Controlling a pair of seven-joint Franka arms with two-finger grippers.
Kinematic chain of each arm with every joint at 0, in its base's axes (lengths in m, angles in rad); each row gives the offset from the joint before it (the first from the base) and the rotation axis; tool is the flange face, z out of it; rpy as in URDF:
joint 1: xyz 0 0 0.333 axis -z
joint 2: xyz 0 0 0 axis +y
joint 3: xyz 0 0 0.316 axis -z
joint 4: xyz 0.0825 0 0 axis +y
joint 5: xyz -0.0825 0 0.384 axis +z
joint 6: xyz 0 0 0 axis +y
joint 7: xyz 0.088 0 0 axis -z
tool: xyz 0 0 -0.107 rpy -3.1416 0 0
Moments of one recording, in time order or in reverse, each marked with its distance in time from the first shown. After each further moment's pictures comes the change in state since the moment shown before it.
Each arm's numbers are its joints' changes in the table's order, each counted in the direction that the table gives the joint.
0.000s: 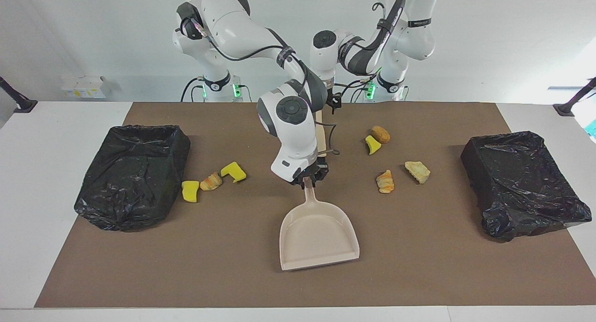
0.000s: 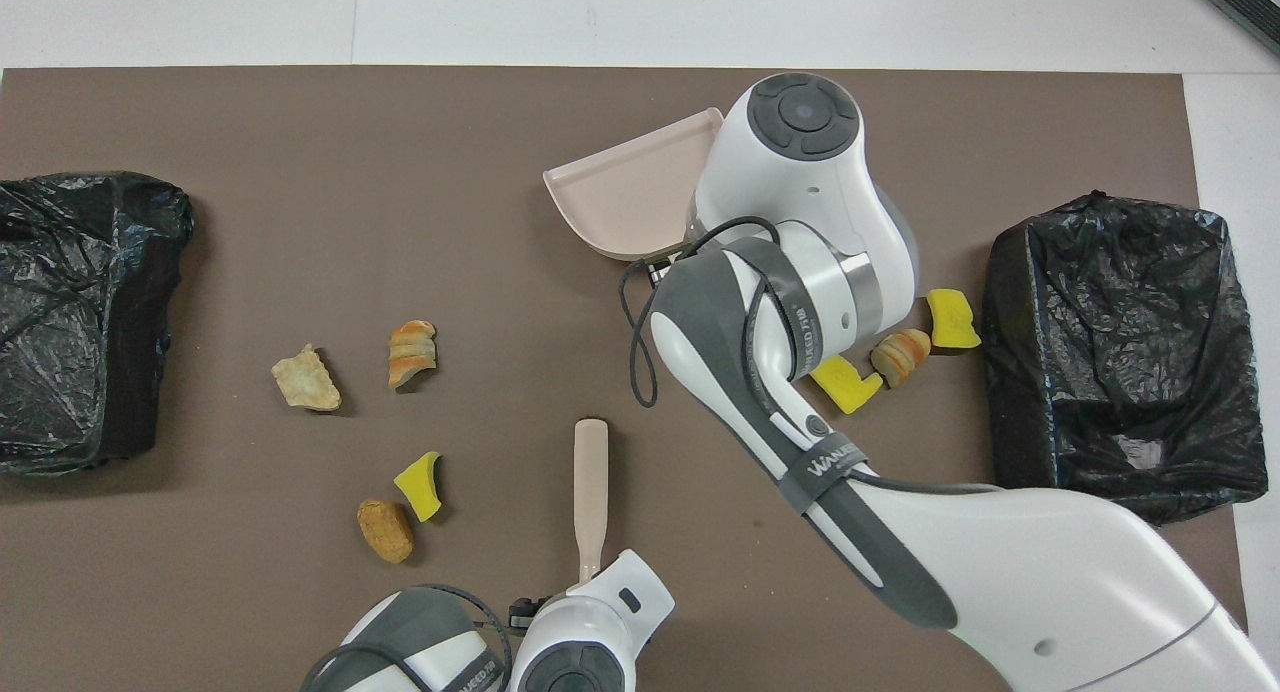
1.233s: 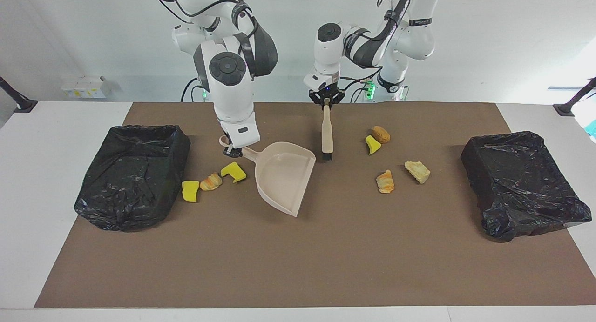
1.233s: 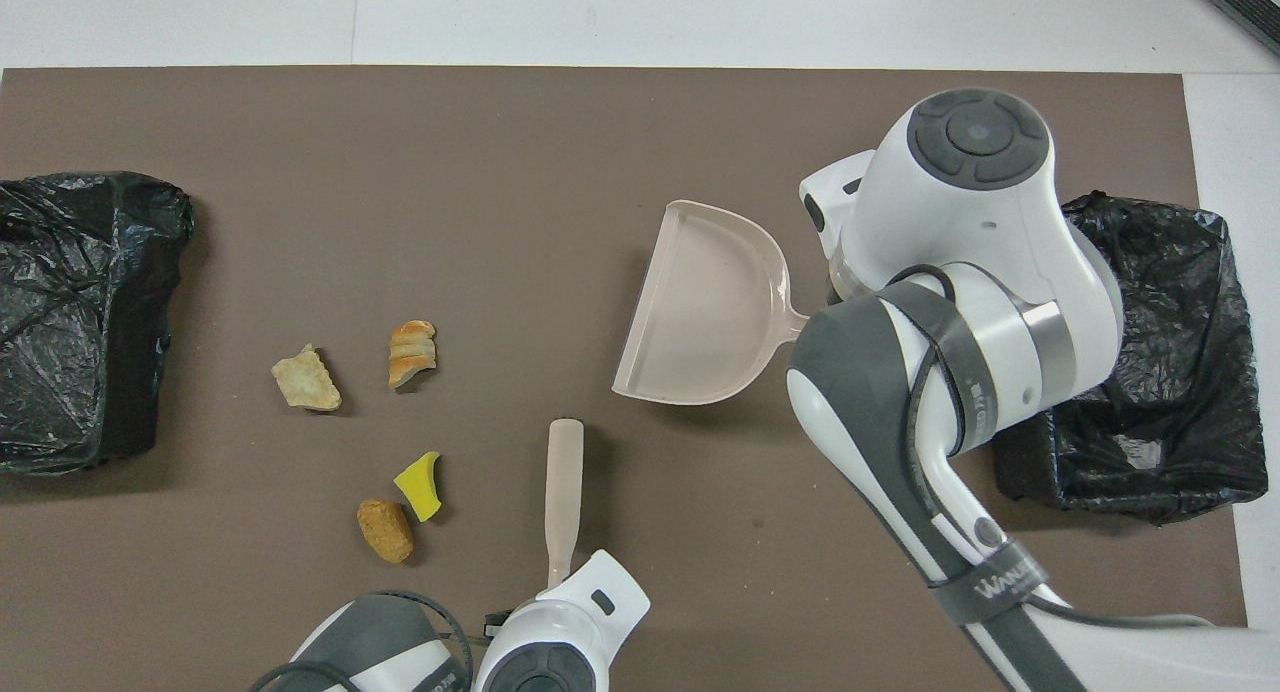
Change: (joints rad) left arm -0.021 -0.101 -0.028 -0.003 0.000 0.141 -0.009; right arm 0.093 -0.301 -0.006 0.309 -0.128 0.102 -0.897
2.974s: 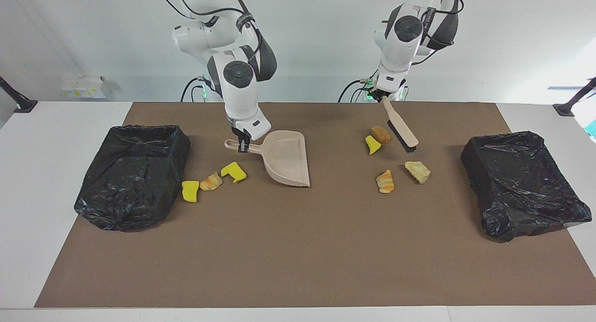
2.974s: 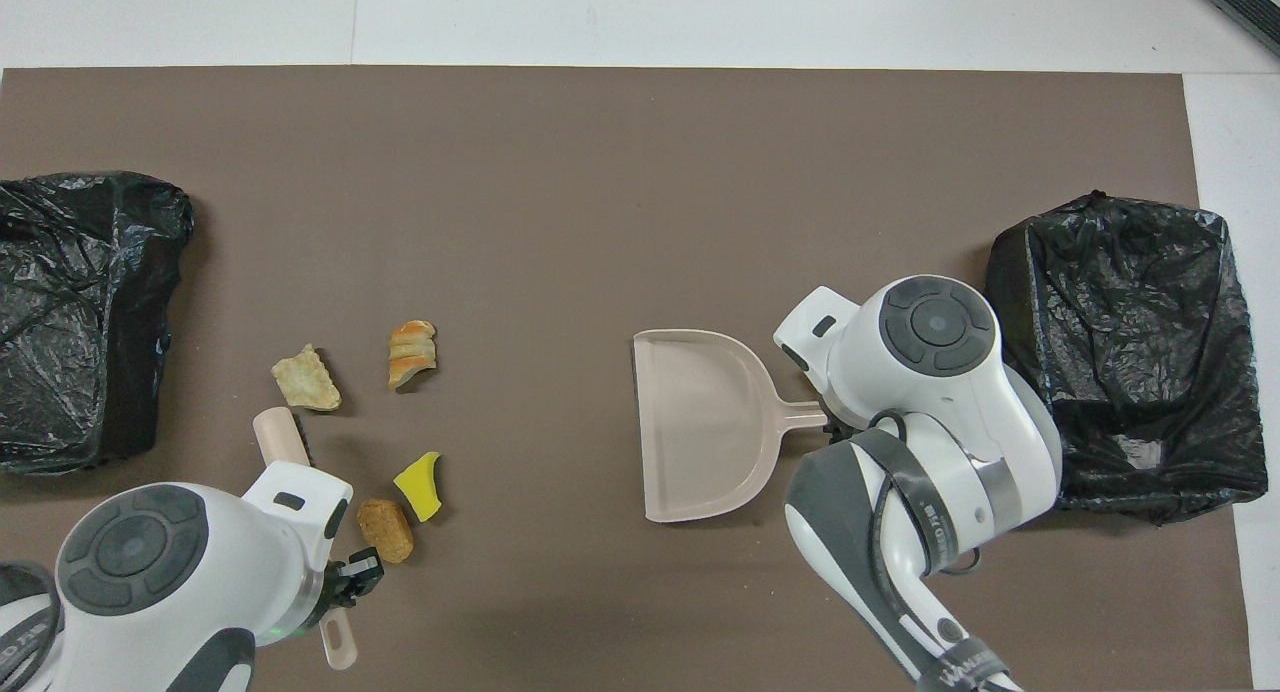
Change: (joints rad) left arm -0.523 -0.230 -0.006 0.003 0.012 0.419 0.030; right arm -0.019 -0.160 0.001 0.428 -0.003 -0.292 -0.319
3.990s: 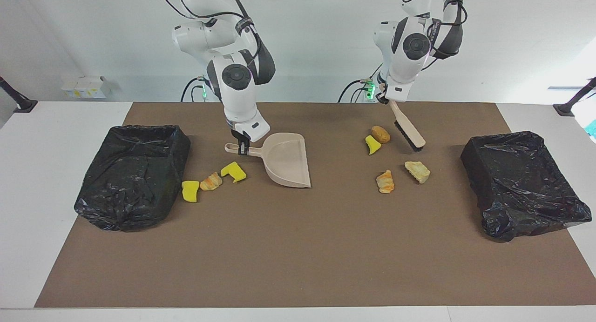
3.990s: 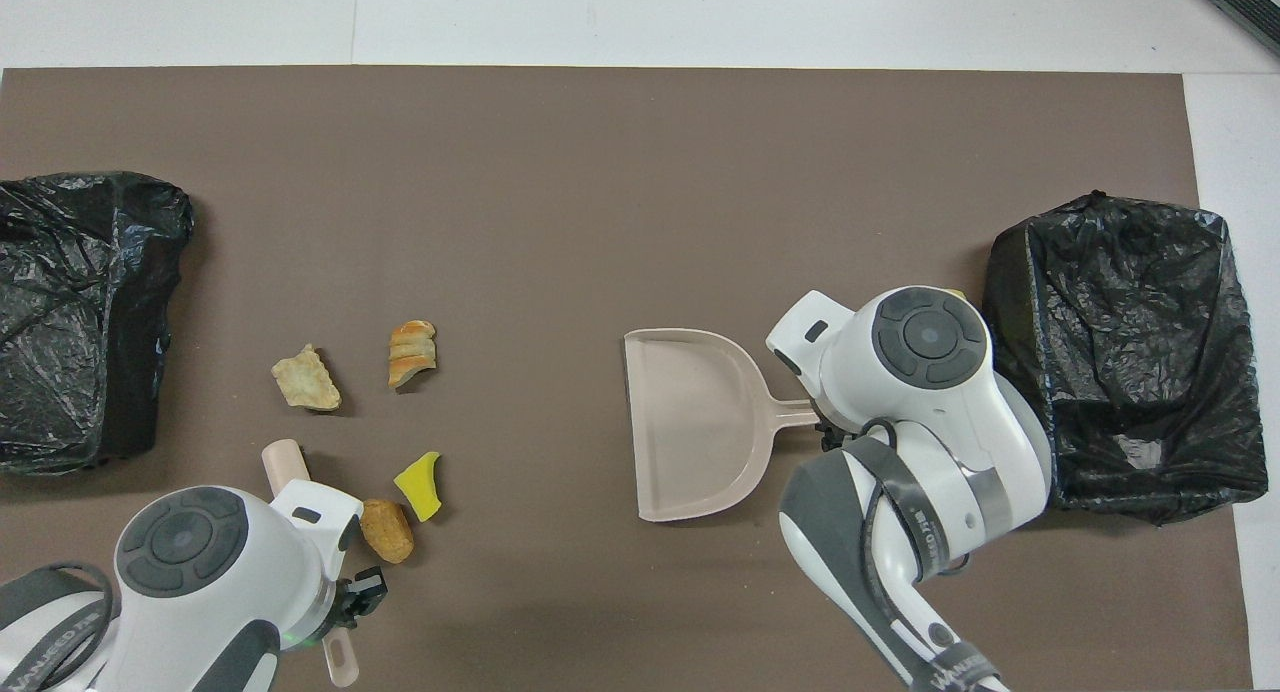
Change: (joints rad) left arm -0.016 0.015 0.021 0.096 -0.017 -0.031 0.015; right arm -0.006 -0.001 -0.003 0.020 0.000 -0.045 -0.005
